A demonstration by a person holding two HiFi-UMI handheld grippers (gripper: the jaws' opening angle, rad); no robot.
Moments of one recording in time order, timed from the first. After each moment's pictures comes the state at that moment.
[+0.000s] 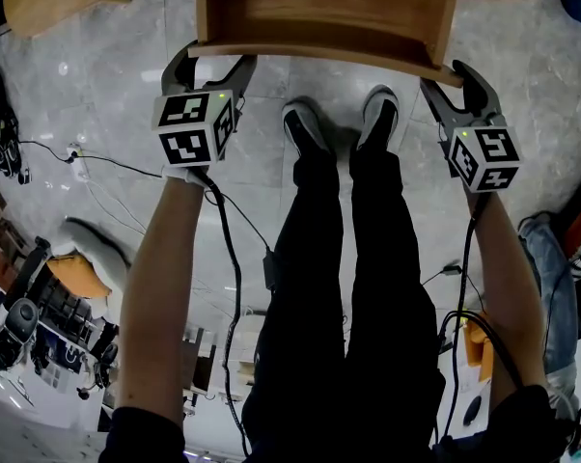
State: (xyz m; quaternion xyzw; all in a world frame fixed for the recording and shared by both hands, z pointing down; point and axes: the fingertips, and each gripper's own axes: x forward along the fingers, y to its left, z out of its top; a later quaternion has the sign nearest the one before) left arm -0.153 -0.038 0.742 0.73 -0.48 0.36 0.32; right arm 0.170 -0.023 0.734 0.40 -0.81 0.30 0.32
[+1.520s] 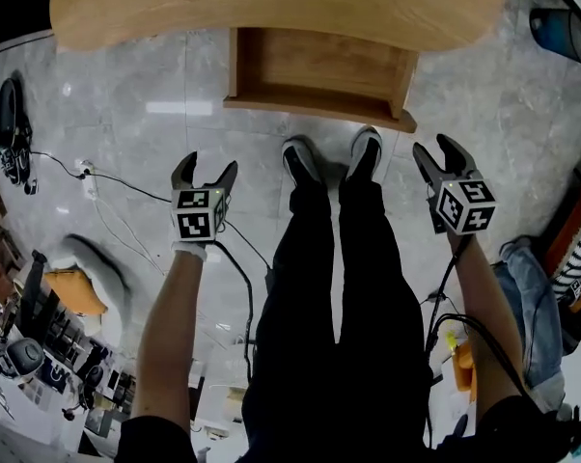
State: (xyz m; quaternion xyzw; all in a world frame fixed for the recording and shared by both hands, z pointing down) left arm -0.219 0.101 0.706 0.65 -0.47 0.45 0.39; right arm 0.209 0.017 0.678 0.40 -0.75 0.40 0.33
